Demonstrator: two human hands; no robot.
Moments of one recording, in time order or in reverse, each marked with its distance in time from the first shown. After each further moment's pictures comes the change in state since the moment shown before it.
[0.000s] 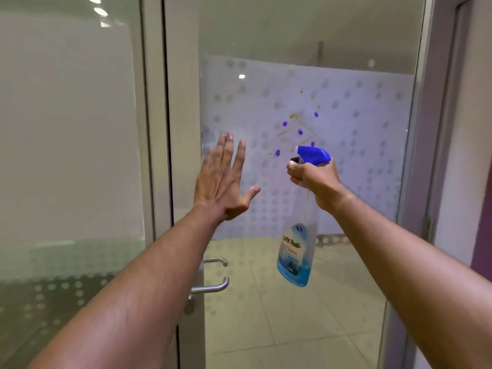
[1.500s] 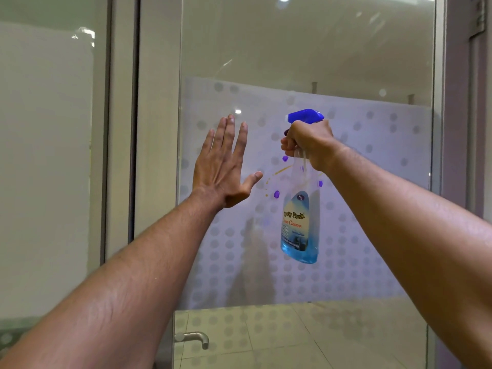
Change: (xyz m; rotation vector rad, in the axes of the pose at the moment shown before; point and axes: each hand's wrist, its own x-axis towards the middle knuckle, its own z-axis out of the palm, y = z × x) left_hand 0.159 -0.016 0.072 0.011 0.190 -0.002; right_hand 0.182 -0.065 0.045 -0.155 0.078 -0.044
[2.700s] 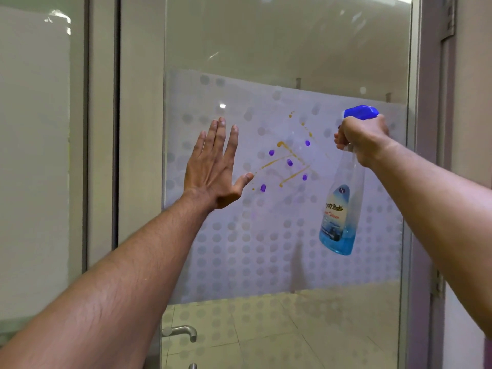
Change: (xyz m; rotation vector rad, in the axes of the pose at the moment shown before) left_hand -0.011 0.008 0.006 -0.043 -0.021 0.010; right_hand 0.017 0.006 -0.101 -0.073 0.361 0.031
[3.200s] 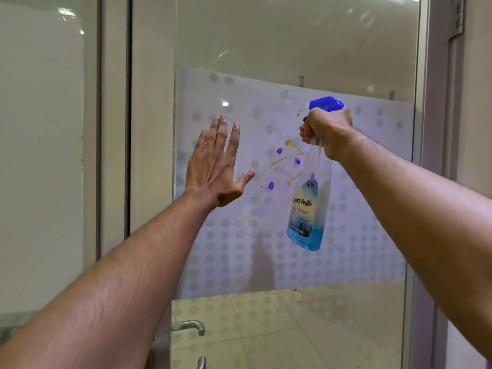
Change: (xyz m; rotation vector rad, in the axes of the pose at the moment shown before) left_hand -0.007 -0.015 -0.007 -0.005 -0.007 -0.004; right_hand -0.042 -0.020 0.062 0.110 -0.146 -0.015
